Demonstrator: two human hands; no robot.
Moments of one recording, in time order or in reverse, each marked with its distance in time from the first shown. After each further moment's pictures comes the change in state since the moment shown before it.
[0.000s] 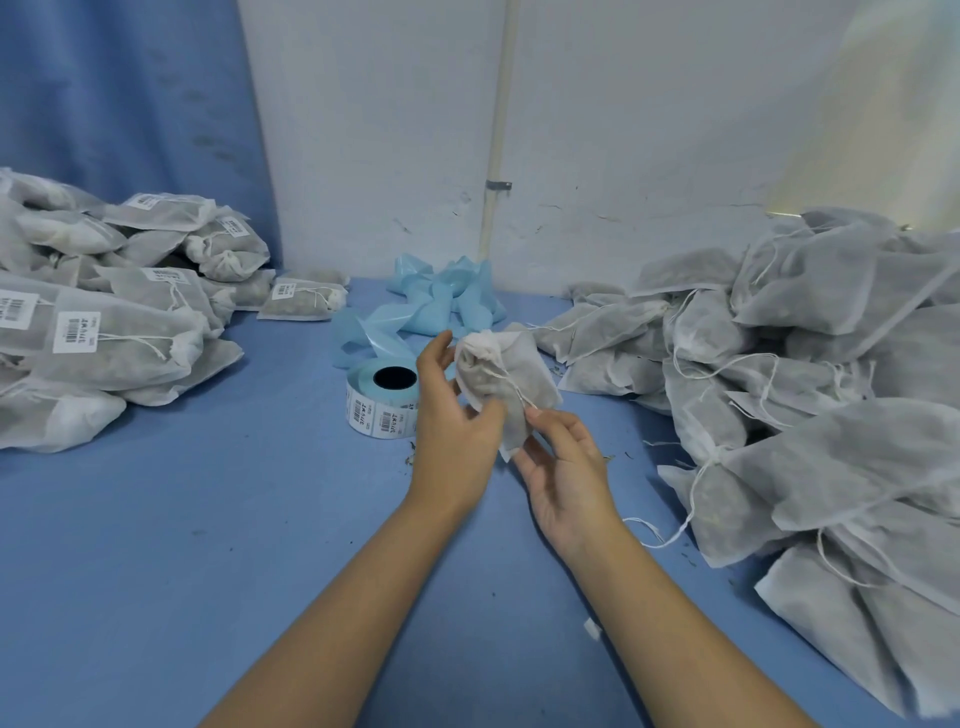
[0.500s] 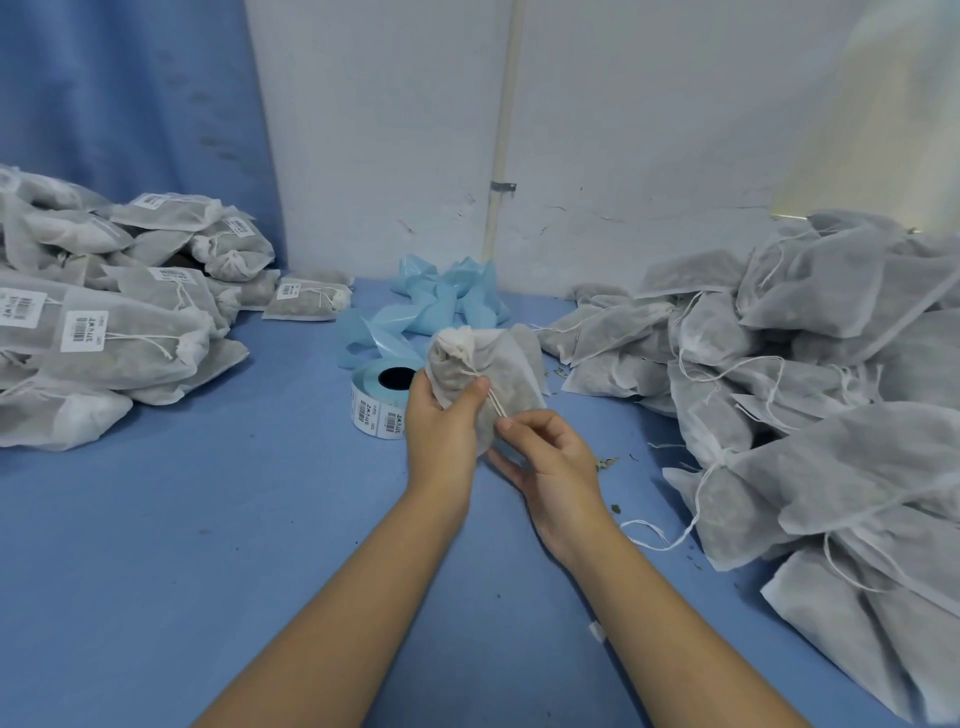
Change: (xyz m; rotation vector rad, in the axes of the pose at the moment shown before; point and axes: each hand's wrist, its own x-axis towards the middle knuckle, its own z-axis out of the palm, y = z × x) left_hand 0.008 -0.005 -0.001 -0.221 0.214 -0.228; right_hand -0.005 0.006 0.001 -0.324 -0.171 -0.054
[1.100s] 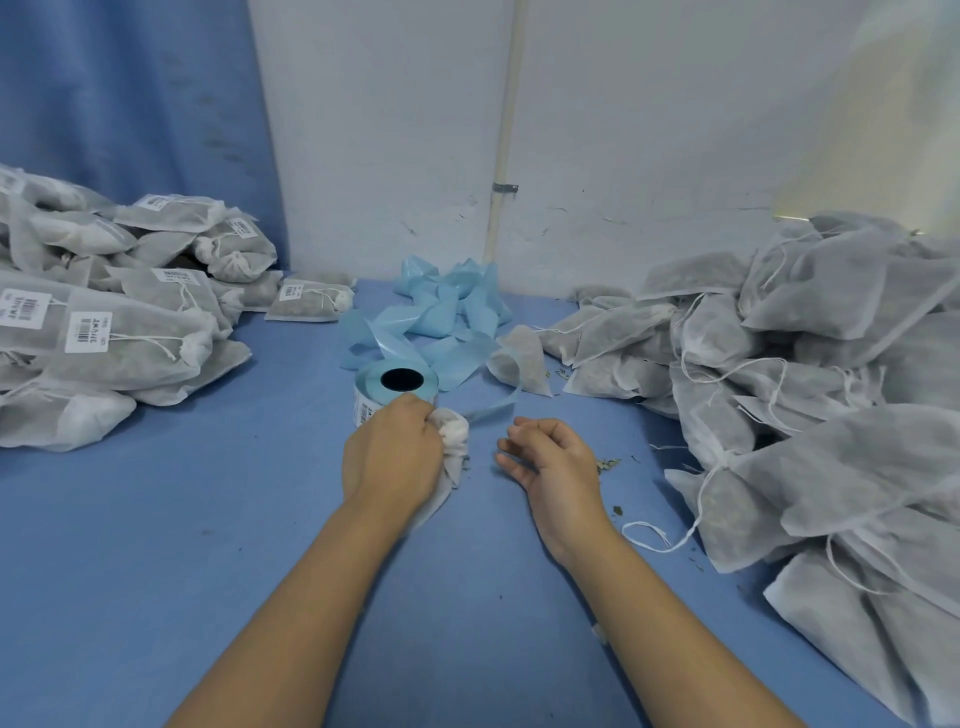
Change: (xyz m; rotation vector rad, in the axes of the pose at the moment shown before) left_hand 0.020 -0.001 -0.053 1.246 -0.118 0.285; right_hand 0.002 0.001 0.001 -0.038 0.155 0.013
